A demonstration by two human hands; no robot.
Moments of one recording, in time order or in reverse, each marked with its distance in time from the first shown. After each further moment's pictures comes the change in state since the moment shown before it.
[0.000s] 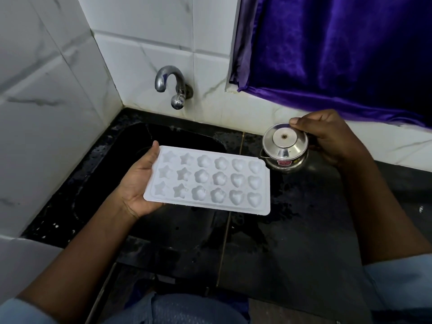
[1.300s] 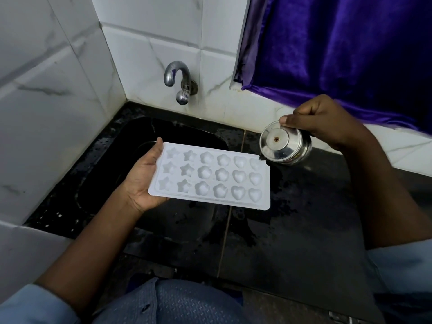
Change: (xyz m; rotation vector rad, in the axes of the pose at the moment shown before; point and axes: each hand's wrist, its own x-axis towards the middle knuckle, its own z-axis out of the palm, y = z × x) left_hand -0.012 -0.005 -0.007 -0.011 0.023 0.014; right_hand -0.005 -0.052 0.018 -0.389 -0.227 -0.092
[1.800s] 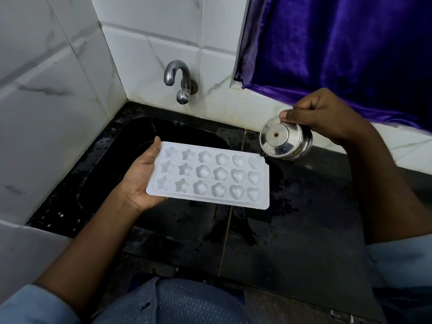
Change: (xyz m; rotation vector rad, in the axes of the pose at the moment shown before) left_hand -0.005 0.003 0.001 0.003 0.021 0.011; right_hand 0.003 -0.009 -0.002 -0.017 -0.018 -0.038
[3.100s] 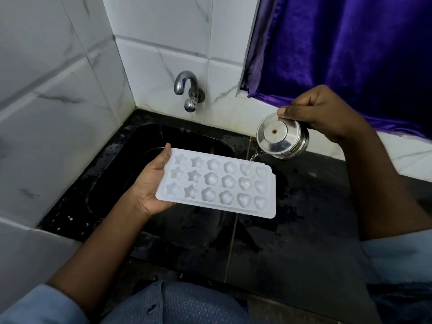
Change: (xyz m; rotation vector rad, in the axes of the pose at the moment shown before) left_hand -0.001 0.003 -0.006 0.001 -0.035 -0.034; right_hand 0.016 -0.024 0.007 0.048 0.010 -0.033
